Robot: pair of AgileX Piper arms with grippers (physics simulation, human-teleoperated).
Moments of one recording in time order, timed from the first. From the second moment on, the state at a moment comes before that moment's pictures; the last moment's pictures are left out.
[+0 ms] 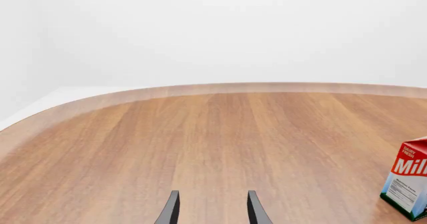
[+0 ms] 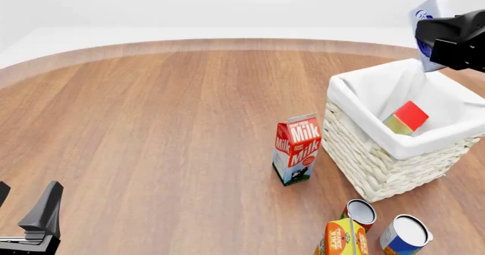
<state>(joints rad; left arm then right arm) 0.00 0.01 0.00 0.00 0.00 0.28 0.86 -1.12 0.58 -0.01</state>
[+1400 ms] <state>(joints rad) 0.00 0.01 0.00 0.00 0.00 0.07 0.98 -1.01 0.47 0.02</state>
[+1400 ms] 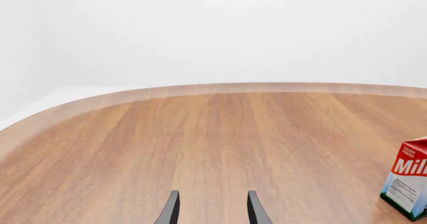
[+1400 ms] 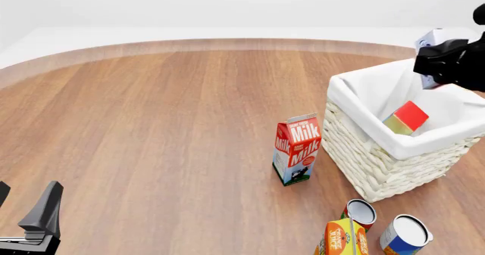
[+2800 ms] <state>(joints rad) 0.00 0.01 0.00 0.00 0.00 0.04 1.08 -0.89 0.37 0.03</state>
